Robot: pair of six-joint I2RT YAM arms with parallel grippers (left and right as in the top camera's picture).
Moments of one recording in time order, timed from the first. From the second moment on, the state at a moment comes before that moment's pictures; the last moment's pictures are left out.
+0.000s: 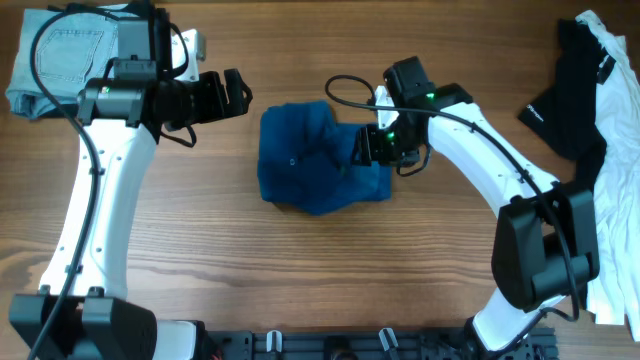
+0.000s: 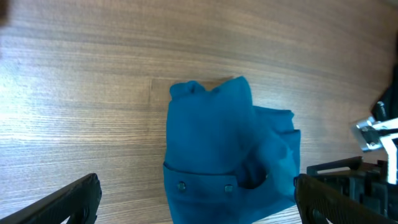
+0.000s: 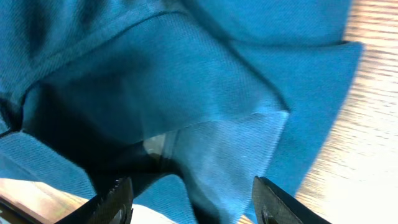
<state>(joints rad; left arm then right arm) -0.06 1.58 1.51 -0.96 0.30 -0.26 0.35 1.86 1.36 -0.88 -0.35 0.26</state>
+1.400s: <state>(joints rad) -0.06 1.60 1.51 -0.96 0.29 -0.26 0.37 1.93 1.26 -0.58 -0.26 0.47</state>
